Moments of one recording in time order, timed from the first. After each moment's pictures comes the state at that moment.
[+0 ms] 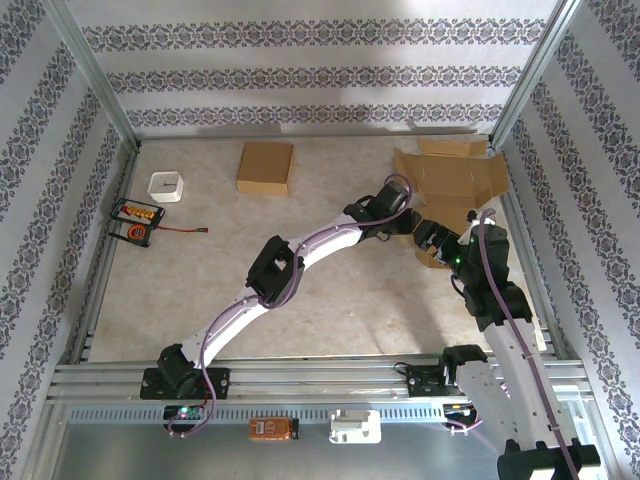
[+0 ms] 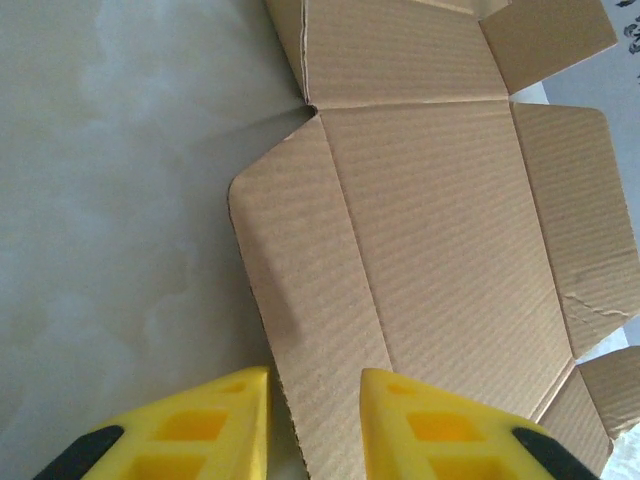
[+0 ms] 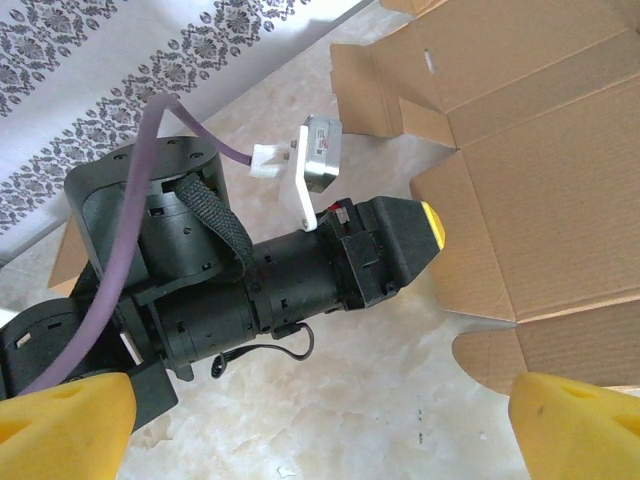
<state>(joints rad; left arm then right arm) -0.82 2.83 2.55 -0.37 0.23 -0.74 0.06 0.68 0.65 -0.48 -0.12 0.60</state>
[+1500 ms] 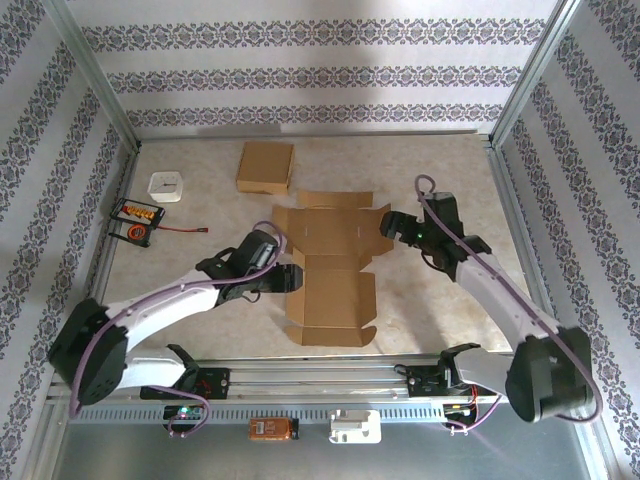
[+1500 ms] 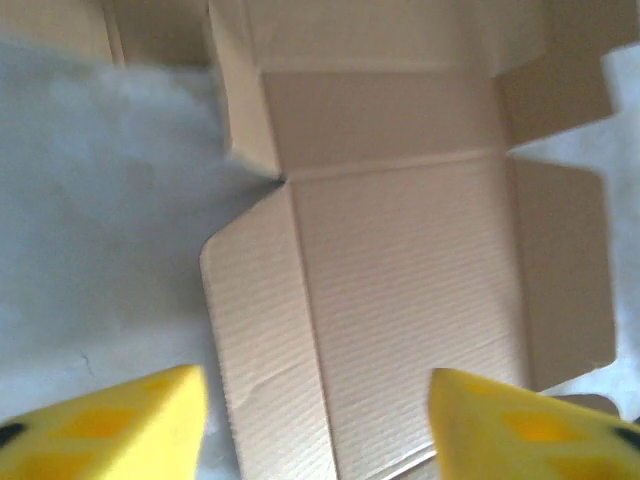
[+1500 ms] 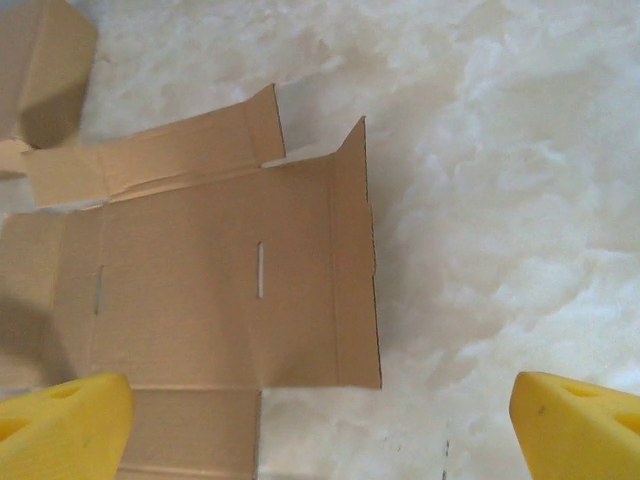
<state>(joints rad) -0.67 1.24 0.72 -0.35 0.12 -0.65 0.24 1.21 0.81 -0.37 -0.04 0.47</state>
